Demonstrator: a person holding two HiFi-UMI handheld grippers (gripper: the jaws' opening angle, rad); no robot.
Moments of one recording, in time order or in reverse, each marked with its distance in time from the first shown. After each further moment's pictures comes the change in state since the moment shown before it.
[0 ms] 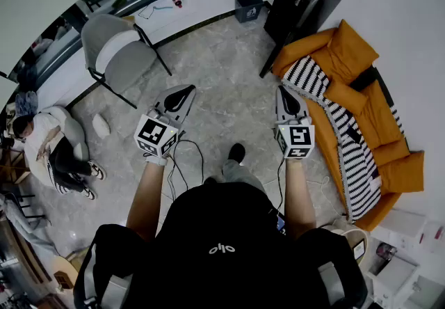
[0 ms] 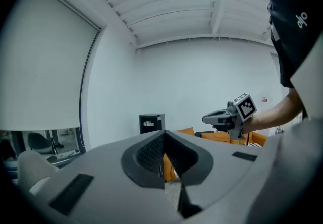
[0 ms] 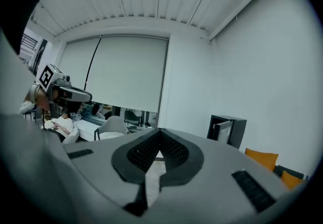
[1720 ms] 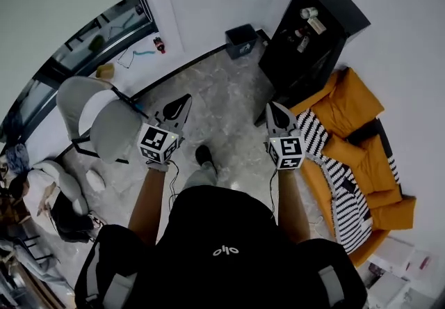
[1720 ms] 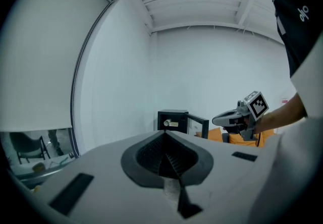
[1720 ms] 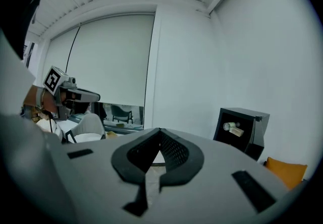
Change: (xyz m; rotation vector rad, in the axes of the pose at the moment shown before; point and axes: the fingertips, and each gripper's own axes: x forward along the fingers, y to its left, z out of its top) left arm 0.342 0.323 -0.034 -0.074 0.060 0.021; right arm 0.400 -0.173 0.000 0.059 0.127 0.004
